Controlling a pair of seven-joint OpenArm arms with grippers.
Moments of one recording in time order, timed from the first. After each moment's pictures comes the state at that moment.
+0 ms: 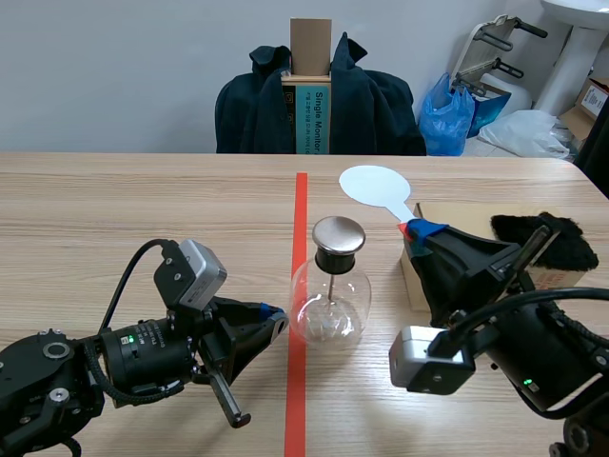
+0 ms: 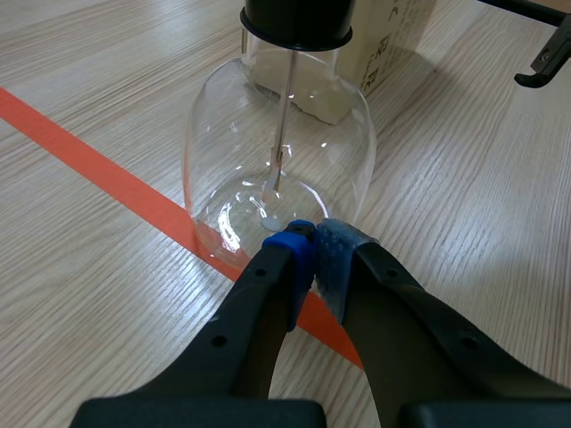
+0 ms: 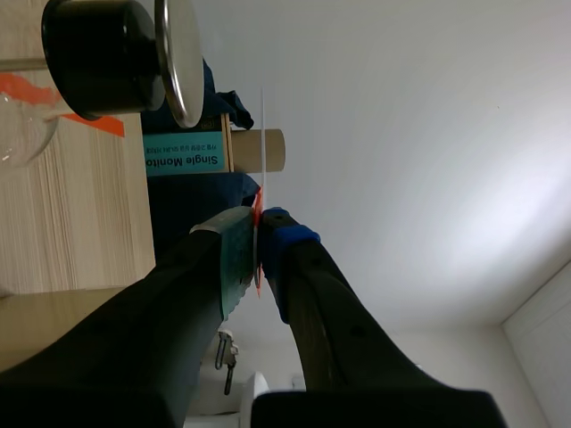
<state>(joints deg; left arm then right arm) 0.2 -25.6 35.3 69.1 -10.6 -30.2 -22.7 -19.1 14.0 -1.6 81.3 -70.2 -31.9 41.2</state>
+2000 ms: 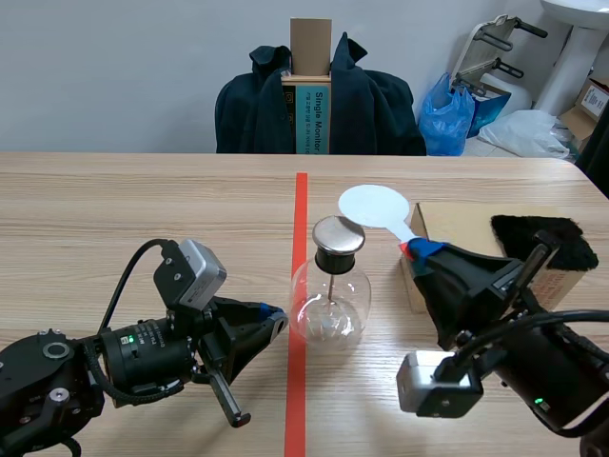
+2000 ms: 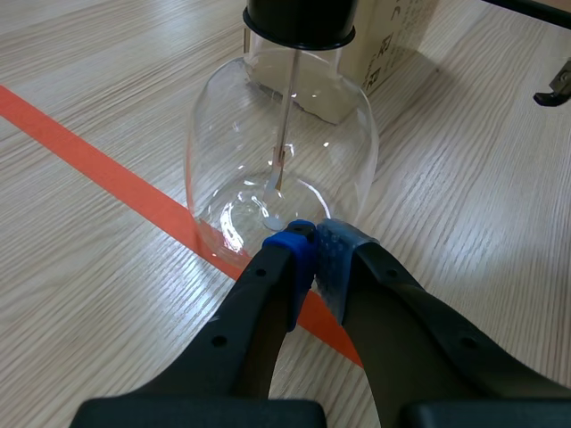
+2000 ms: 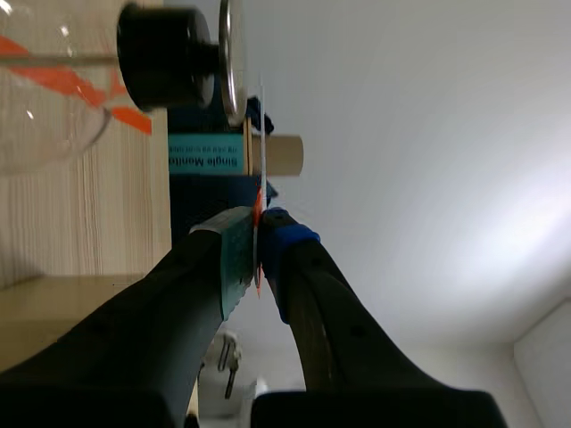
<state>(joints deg) 0.2 -25.6 35.3 69.1 -10.6 -30.0 -22.7 -20.9 14.8 -0.8 81.3 -72.5 -31.6 40.6</state>
